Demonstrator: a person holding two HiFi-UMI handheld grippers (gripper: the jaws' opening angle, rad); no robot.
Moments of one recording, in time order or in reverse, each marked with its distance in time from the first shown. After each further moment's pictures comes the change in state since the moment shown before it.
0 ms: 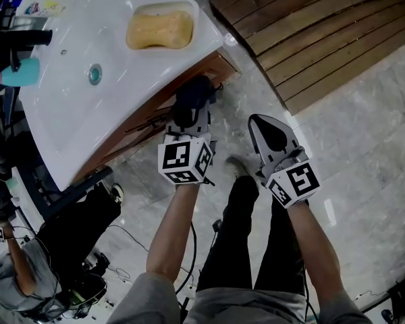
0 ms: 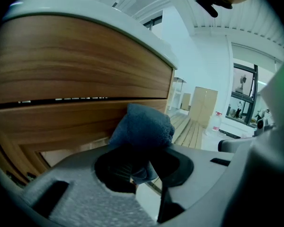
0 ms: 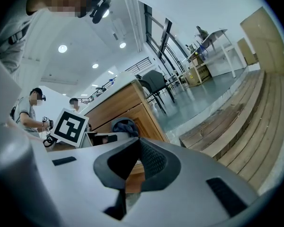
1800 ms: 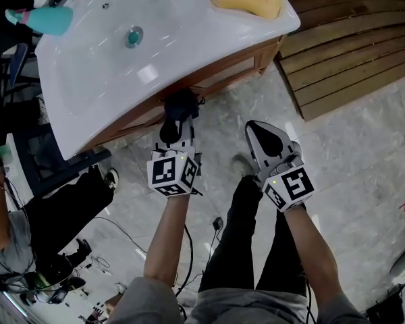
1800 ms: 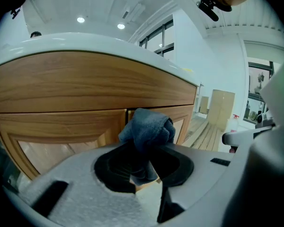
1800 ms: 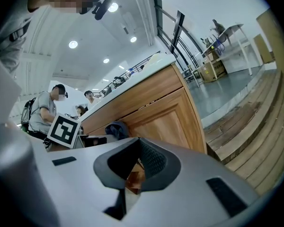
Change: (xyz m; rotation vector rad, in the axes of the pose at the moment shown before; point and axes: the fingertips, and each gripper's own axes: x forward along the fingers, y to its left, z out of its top) left arm -0.127 0.116 -0.028 -0.059 -0.058 0.218; right arm 0.030 0.103 -0.036 -0.067 0.063 0.123
